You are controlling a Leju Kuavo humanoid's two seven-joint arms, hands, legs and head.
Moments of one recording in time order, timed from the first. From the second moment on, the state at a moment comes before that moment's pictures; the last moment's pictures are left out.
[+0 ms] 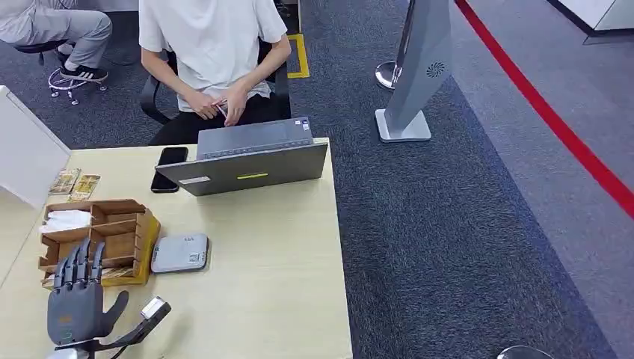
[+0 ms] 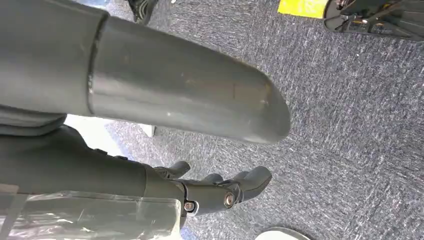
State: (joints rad) left arm -0.01 0.05 0.06 -1.12 -1.36 0.69 -0.27; right arm -0.12 0.12 -0.95 -0.19 1.51 -0.20 0.09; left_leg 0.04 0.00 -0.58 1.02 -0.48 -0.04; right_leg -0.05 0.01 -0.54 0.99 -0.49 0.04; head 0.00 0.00
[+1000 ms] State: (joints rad) left arm -0.01 0.05 0.06 -1.12 -1.35 0.69 -0.30; right arm -0.12 0.12 -0.95 -0.19 1.51 -0.20 0.09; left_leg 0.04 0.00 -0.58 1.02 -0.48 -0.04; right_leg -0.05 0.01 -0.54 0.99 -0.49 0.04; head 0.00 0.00
